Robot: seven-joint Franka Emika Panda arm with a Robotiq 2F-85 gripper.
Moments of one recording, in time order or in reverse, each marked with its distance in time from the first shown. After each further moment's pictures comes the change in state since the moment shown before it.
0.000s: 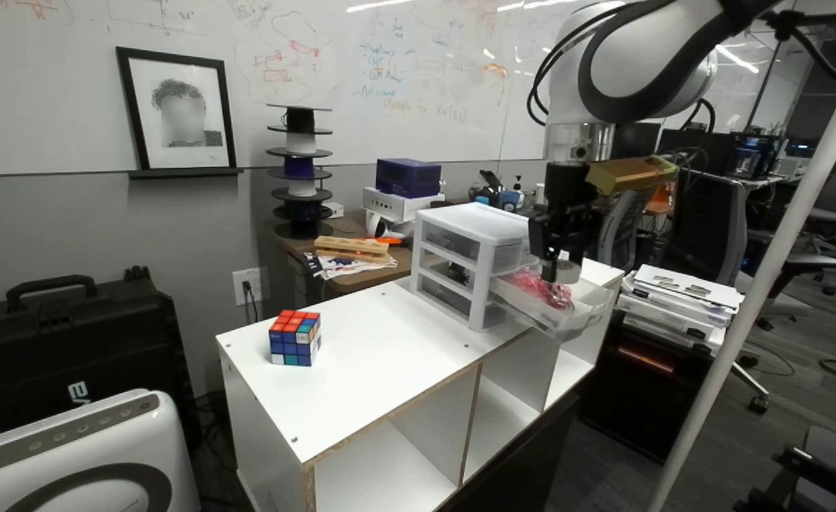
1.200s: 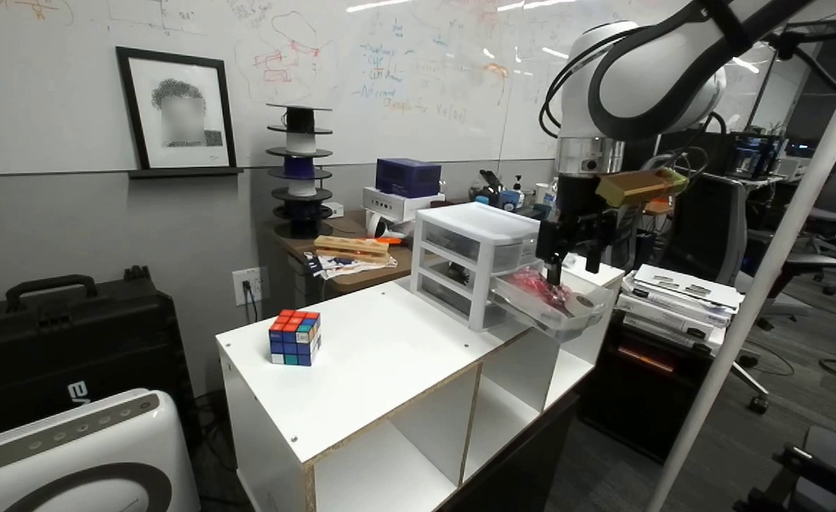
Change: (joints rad) arm -0.023 0.008 -0.025 -0.032 -0.012 0.046 -0.001
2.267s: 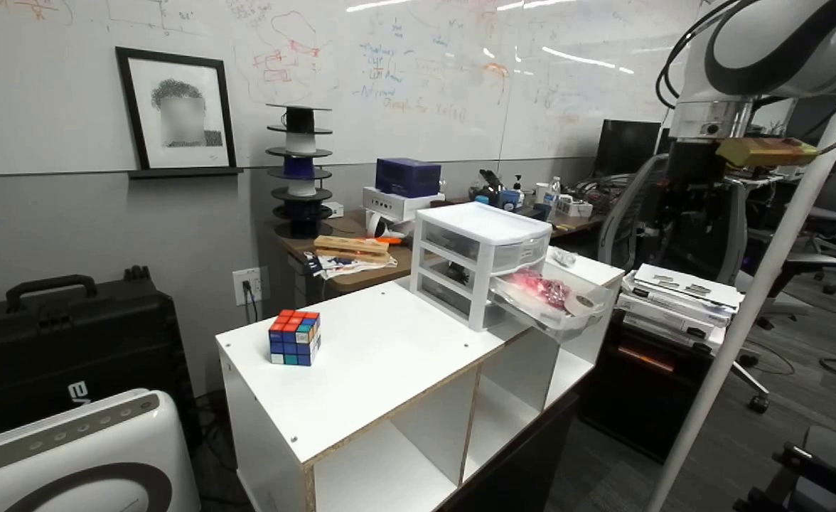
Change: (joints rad) arm -0.170 -0.270 -0.144 -0.188 0.040 -0.051 -0.159
